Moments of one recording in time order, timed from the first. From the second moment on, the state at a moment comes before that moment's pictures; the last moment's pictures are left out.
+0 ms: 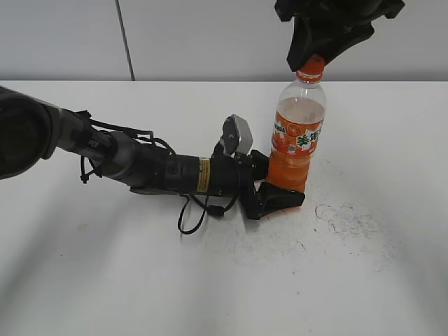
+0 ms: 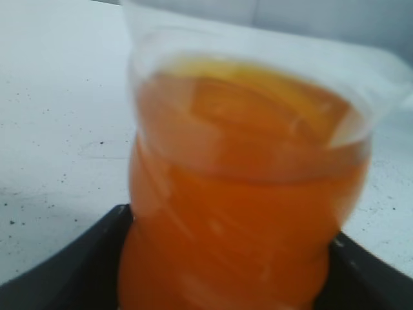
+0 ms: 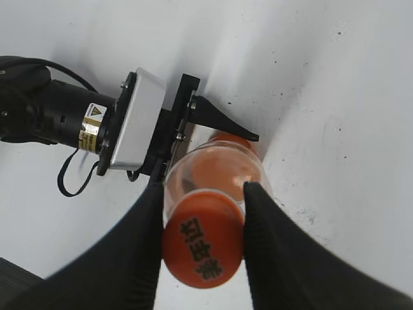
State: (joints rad) left arm -0.56 2.56 -1.50 1.17 -1.07 -0.64; right arm 0.38 1.84 -1.76 0.20 1.21 -0.04
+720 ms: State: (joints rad) left arm -0.56 2.56 -1.50 1.18 -1.07 -0.64; right arm 0.38 1.84 -1.76 0.24 1.23 -0.93
